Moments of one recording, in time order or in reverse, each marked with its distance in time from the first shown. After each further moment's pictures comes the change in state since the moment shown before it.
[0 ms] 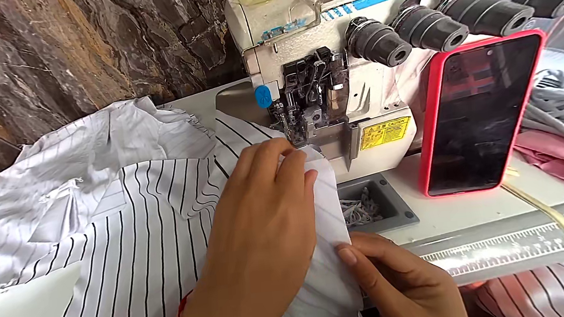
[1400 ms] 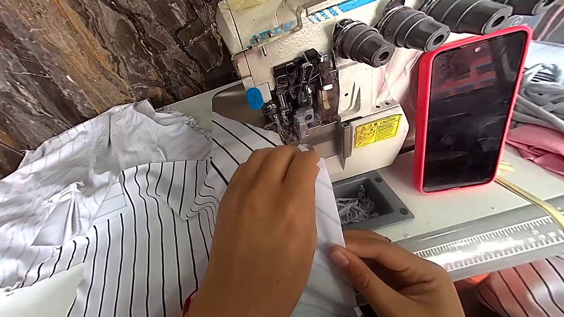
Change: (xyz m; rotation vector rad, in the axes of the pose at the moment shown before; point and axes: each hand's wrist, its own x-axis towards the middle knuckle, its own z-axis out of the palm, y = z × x) left_hand 0.005 0.007 -0.002 -0.003 0.040 0.064; right_hand -0.001 -0.005 -0.002 -0.012 -0.001 0.021
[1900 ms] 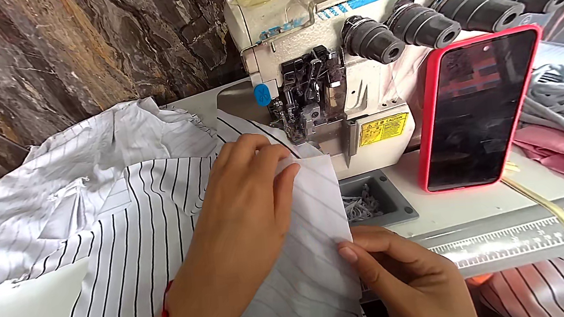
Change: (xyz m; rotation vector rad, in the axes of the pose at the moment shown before) left_hand -0.006 -0.025 -0.006 -0.061 -0.114 -0.135; right_hand 0.002 -0.001 -0.001 0.023 0.016 0.019
